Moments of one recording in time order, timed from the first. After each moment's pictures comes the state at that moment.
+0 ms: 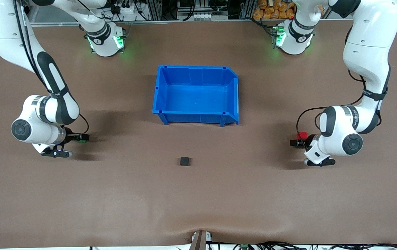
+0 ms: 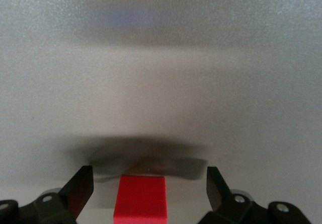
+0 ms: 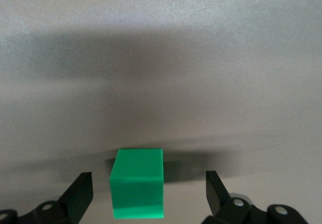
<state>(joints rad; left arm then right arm) -0.03 0.66 -0.03 -1.79 -0.05 2.18 -0.06 -0.04 0.54 -0.07 -1.98 0.02 2.31 -0.04</state>
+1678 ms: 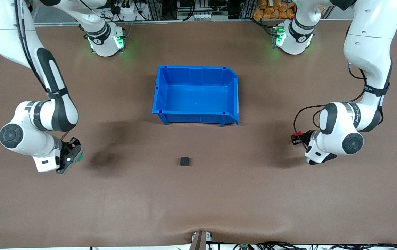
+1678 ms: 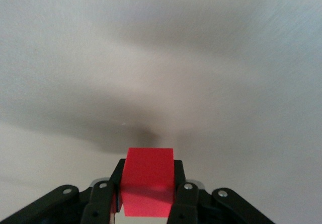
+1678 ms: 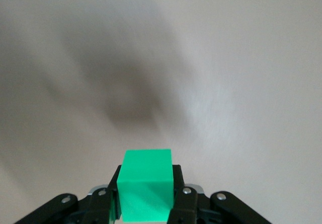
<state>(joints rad) -0.06 0.61 -0.05 -1.75 -0.08 2.06 -0.41 0.05 0.55 -0.06 -1.71 0.02 2.25 -1.13</state>
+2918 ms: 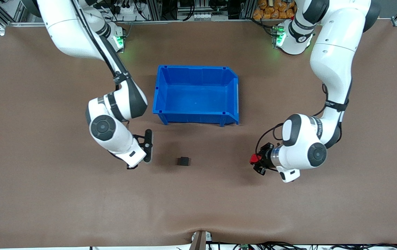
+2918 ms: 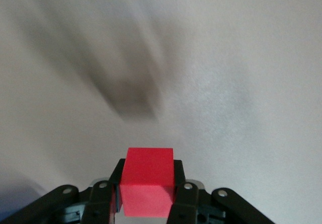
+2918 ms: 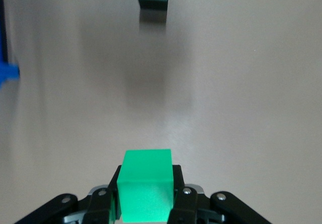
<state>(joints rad) -0.26 0.82 -0.08 -1.36 -0.32 2.12 -1.31 0.44 0.67 -0.05 -1.44 0.01 2.10 -1.12</state>
